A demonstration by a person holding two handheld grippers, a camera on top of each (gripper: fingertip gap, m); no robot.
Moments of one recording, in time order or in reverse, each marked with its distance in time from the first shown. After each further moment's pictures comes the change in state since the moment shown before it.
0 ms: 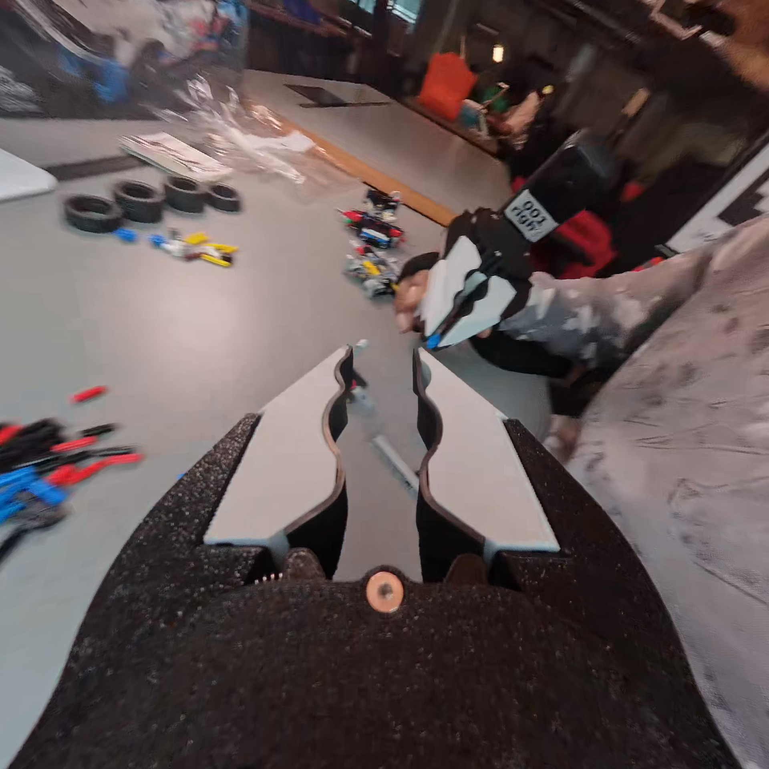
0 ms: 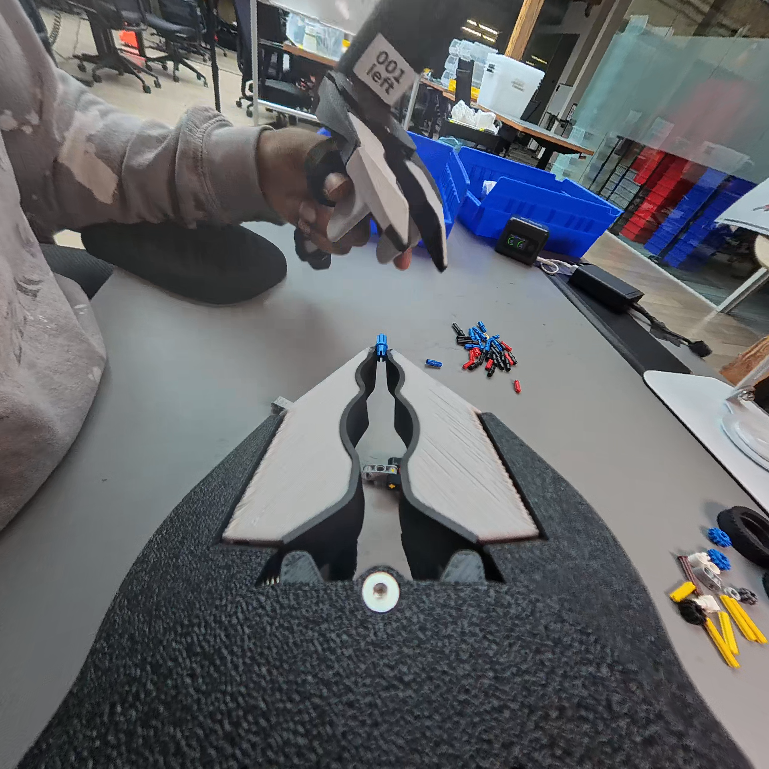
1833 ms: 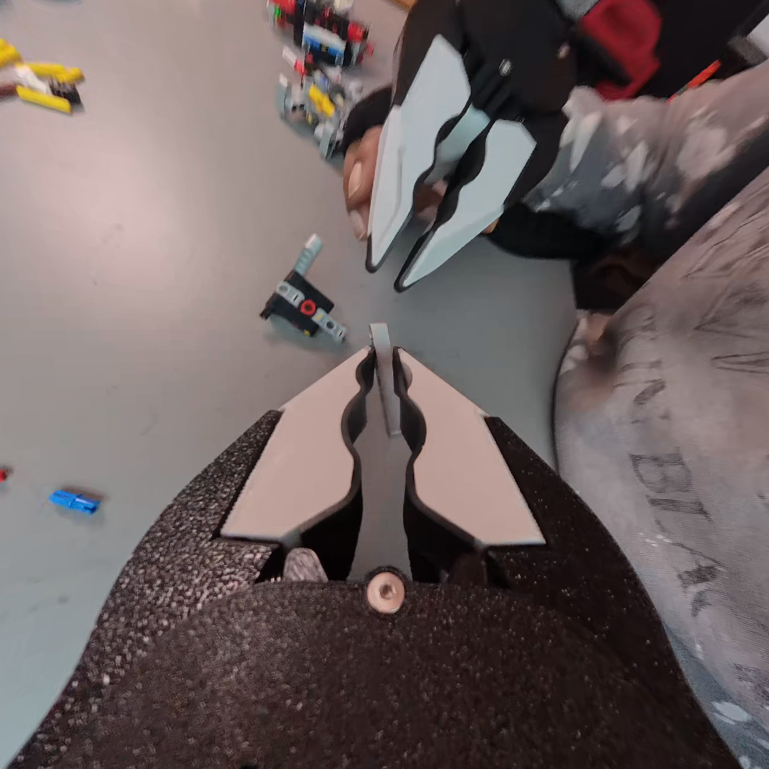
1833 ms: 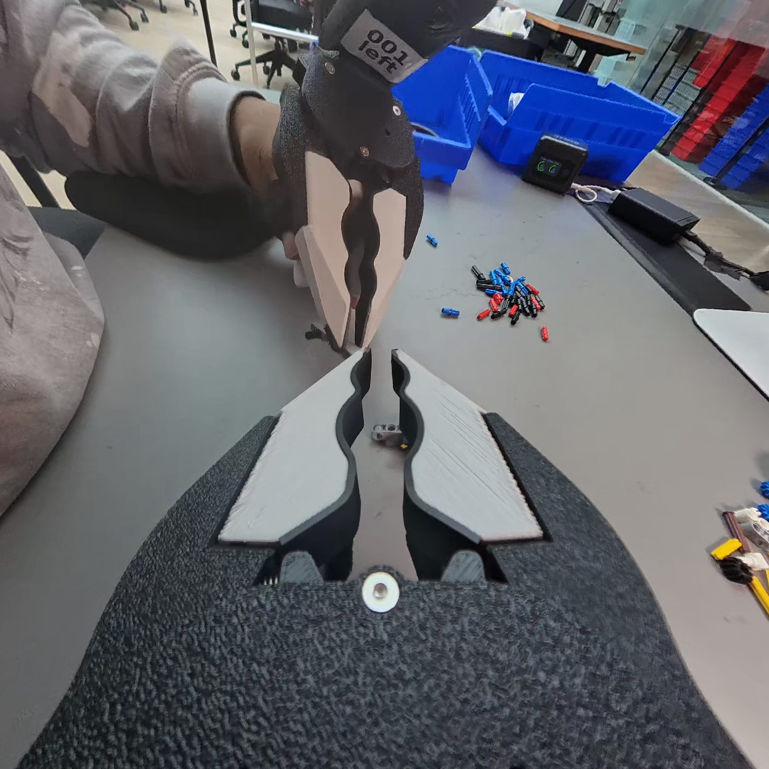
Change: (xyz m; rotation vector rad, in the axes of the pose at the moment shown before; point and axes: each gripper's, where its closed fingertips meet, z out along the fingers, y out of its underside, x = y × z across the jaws) left arm 0.015 0.078 0.049 -0.351 0.087 0.048; right arm -0.002 0.030 0.004 -0.133 -0.036 0.074
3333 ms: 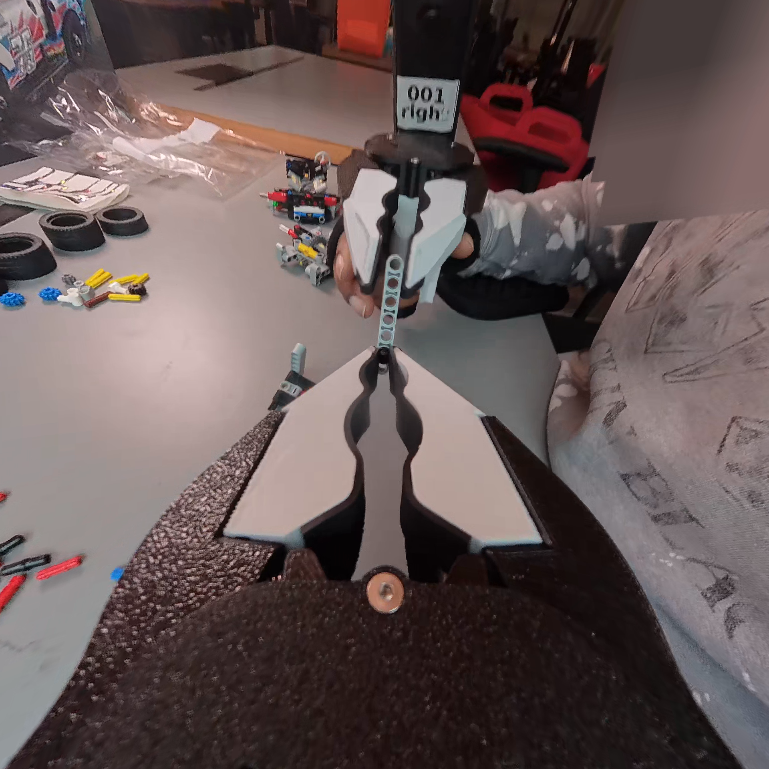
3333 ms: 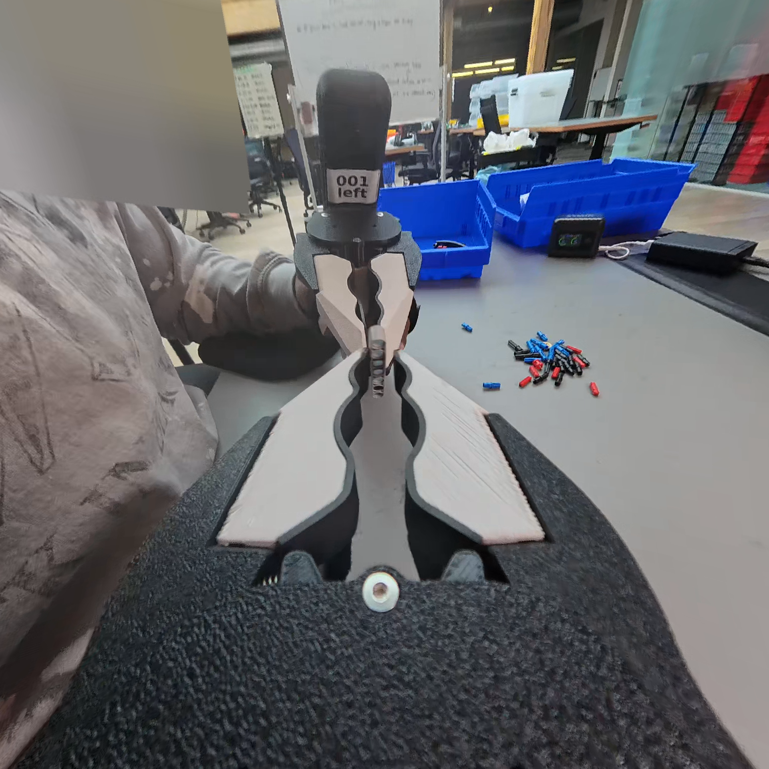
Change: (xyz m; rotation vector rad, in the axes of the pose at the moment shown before) left arm 0.024 -0.043 -0.025 0.259 -0.002 0.221; right arm -0.004 -0.052 -0.018 0.267 -0.117 0.258
